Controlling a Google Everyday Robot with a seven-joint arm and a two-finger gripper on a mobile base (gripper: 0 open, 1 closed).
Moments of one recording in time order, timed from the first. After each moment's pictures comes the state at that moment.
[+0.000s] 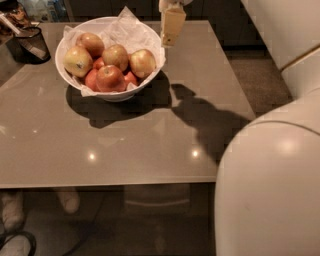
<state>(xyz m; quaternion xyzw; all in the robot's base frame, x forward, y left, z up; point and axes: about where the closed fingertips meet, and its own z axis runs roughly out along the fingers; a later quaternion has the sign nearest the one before) 0.682 -0.038 1.016 -0.70 0.68 -0.08 0.22</state>
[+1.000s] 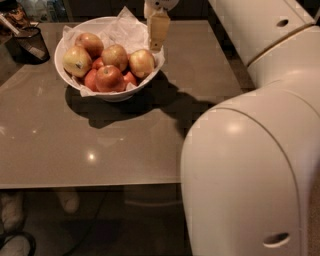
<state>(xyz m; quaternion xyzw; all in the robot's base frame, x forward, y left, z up) 0.698 0.002 0.995 -0.73 0.65 -0.06 0.20</state>
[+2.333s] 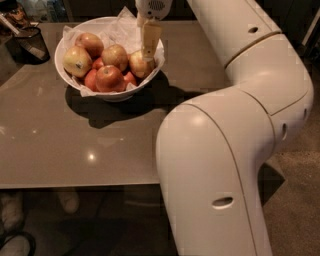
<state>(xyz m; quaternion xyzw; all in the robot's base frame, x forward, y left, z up) 0.715 0.021 0.966 -0.74 0.65 -0.02 0.18</state>
